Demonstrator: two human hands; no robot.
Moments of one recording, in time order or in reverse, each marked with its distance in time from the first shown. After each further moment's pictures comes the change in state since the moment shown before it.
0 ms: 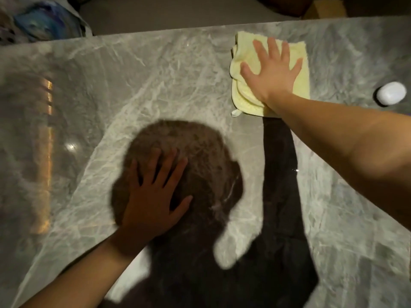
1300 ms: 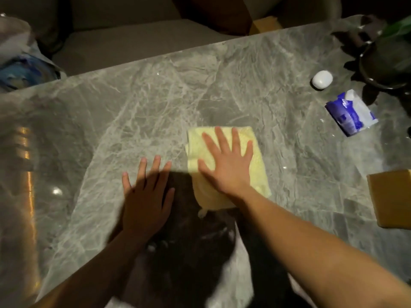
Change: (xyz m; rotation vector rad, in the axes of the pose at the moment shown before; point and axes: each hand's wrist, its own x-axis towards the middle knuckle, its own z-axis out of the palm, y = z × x) left_hand -0.003 -0.001 0.007 -0.003 0.080 0.008; right_hand -0.218 -0.029 0.023 -0.010 -0.120 -0.024
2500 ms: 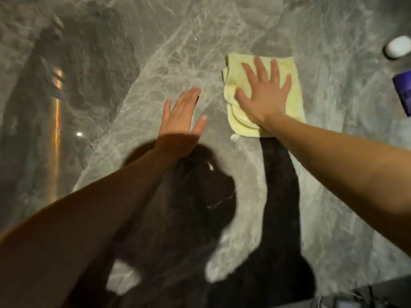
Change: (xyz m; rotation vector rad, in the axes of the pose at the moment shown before) left_hand -0.008 -0.005 -0.005 -0.480 0.164 -0.079; right_hand 0.035 -0.013 -0.008 -0.051 0.031 -0.122
